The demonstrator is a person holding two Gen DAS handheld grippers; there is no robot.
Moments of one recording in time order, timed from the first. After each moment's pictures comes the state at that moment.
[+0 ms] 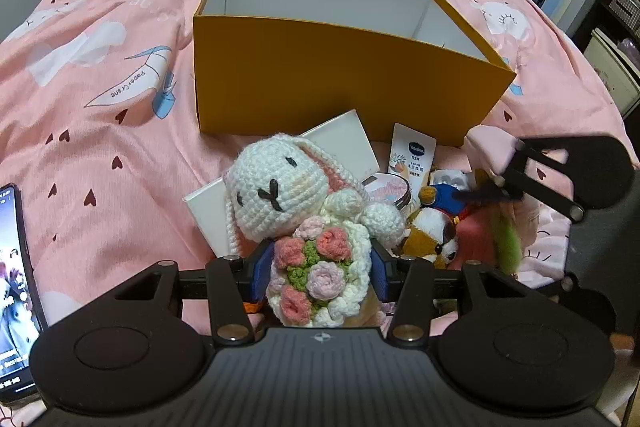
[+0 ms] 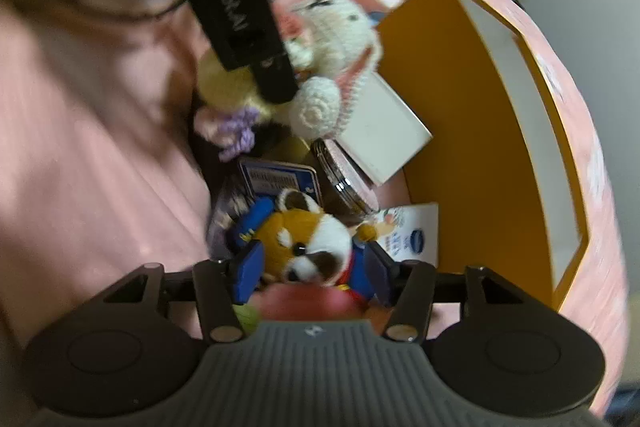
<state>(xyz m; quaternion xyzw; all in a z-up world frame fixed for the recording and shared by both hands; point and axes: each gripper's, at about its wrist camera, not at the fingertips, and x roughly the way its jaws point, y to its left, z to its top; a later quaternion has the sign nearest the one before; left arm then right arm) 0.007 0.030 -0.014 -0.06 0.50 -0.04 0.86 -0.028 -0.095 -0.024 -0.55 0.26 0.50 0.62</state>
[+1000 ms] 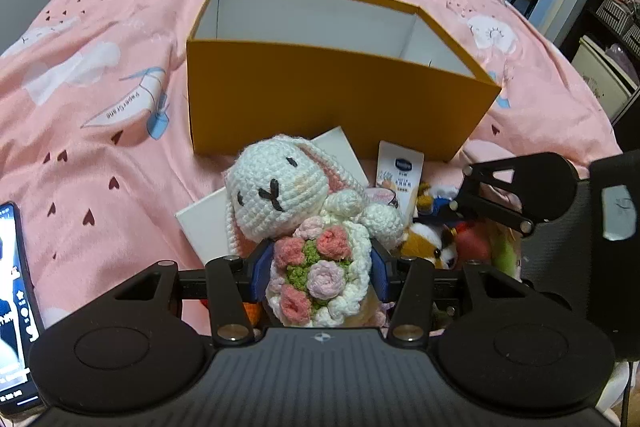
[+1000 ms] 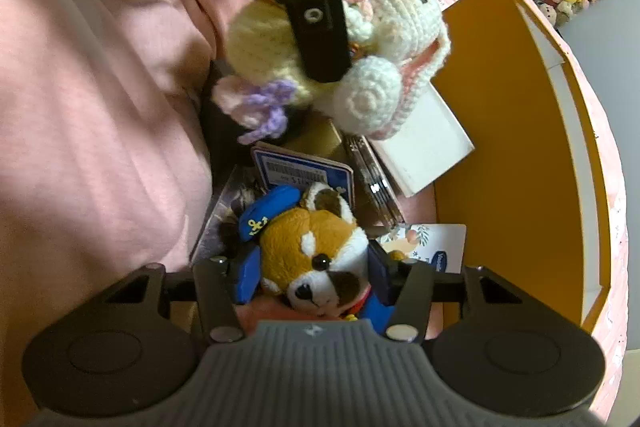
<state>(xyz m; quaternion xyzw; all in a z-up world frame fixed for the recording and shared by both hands) 0.004 0.031 -0.005 -0.06 0.47 -0.05 0.88 0.007 -0.116 -0.031 -0.54 0.24 0.54 0.60</state>
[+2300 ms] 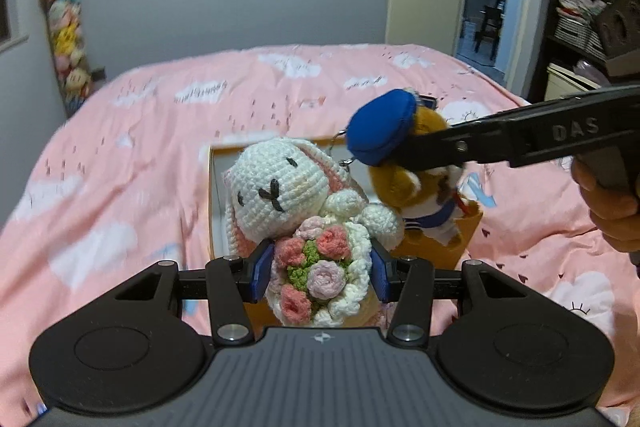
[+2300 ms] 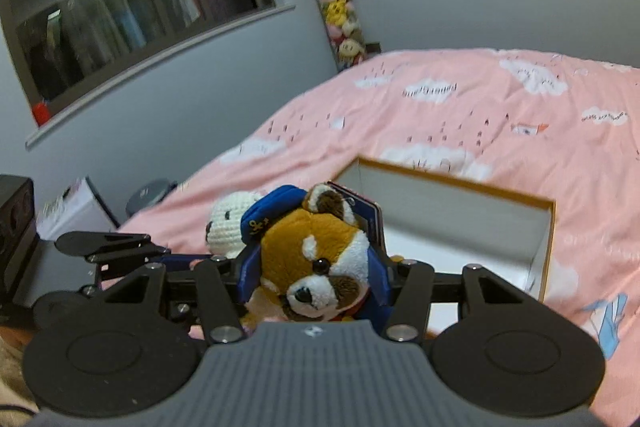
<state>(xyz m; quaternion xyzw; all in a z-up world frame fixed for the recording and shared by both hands) 0.047 0.037 0.086 0.03 0.33 -0.09 0.94 0.096 -0.130 0.128 0.01 0.31 0.48 0.82</state>
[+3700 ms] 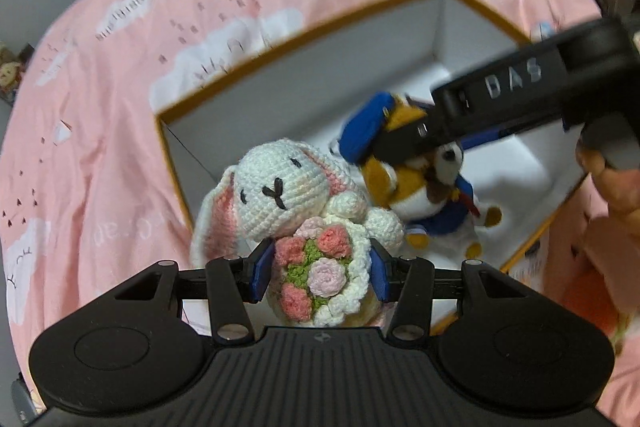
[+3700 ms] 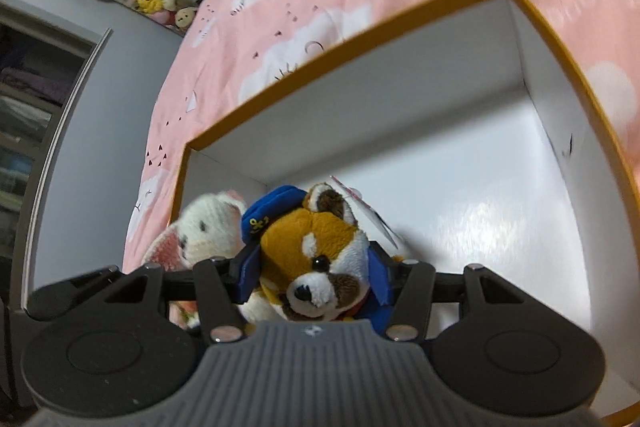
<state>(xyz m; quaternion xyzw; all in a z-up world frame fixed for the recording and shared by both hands) 0.228 0.031 -0.003 0.20 0.57 -0.13 0.79 0.238 -0.086 -0.007 0.25 0.56 0.28 0.74</state>
